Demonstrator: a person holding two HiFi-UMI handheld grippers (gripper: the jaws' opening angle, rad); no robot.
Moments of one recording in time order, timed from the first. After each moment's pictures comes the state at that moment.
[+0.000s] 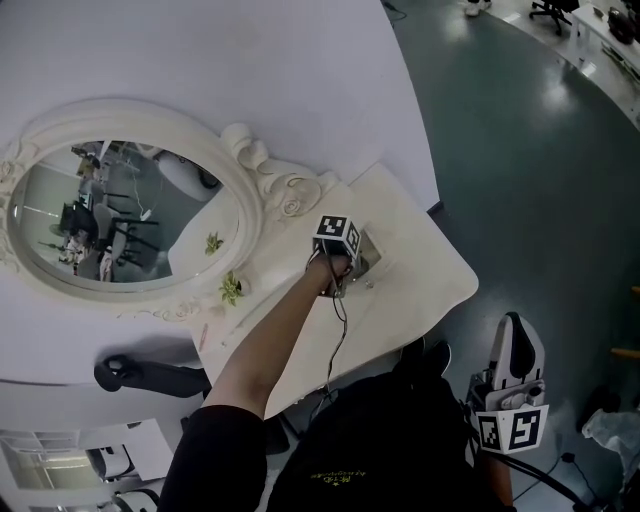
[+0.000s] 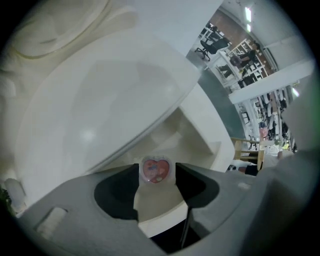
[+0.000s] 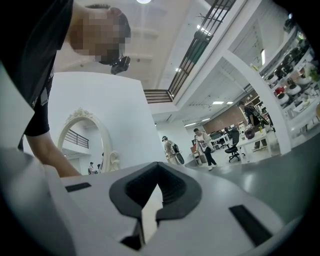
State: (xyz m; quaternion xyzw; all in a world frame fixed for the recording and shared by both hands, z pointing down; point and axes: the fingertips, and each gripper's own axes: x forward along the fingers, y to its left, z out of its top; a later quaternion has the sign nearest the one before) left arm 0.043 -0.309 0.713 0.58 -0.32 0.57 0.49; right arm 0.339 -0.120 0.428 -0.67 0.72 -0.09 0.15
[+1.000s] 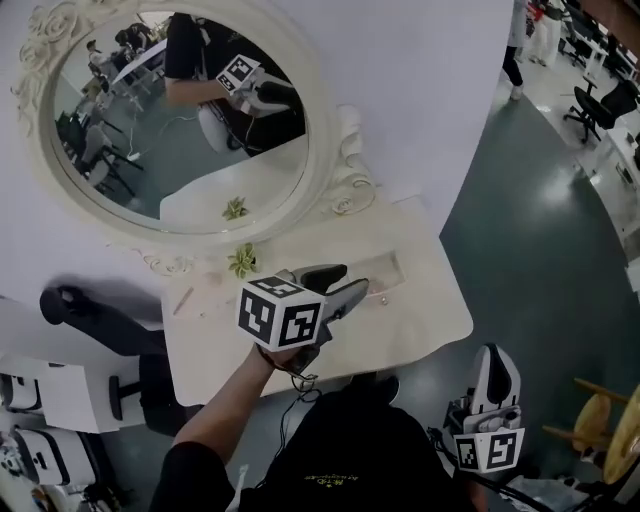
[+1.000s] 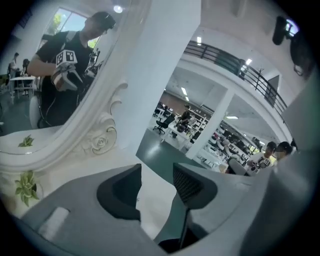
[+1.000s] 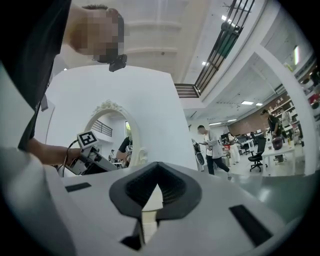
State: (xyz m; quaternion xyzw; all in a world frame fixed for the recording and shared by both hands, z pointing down) left arm 0.014 -0.245 0.408 0.86 -0.34 0.20 0.31; right arm 0.224 -0.130 0.368 -0.59 0.80 -0.04 0.09
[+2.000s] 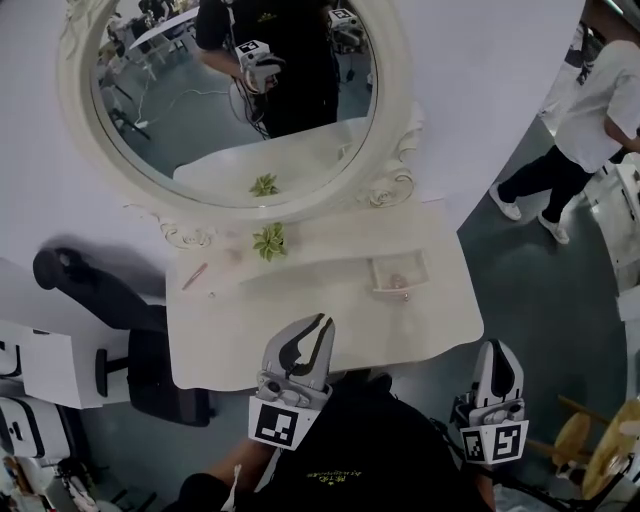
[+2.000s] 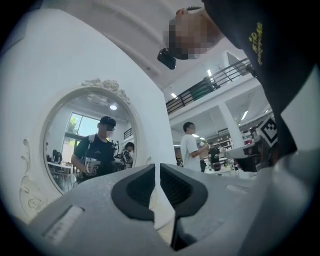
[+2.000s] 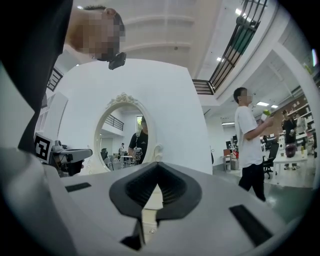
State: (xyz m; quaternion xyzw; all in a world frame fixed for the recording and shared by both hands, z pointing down) left arm -0.096 -0.127 0.351 0.83 -0.55 -0.03 -0.09; right arm 0.157 -0.135 0.365 -0.54 0.84 -0.01 0.04
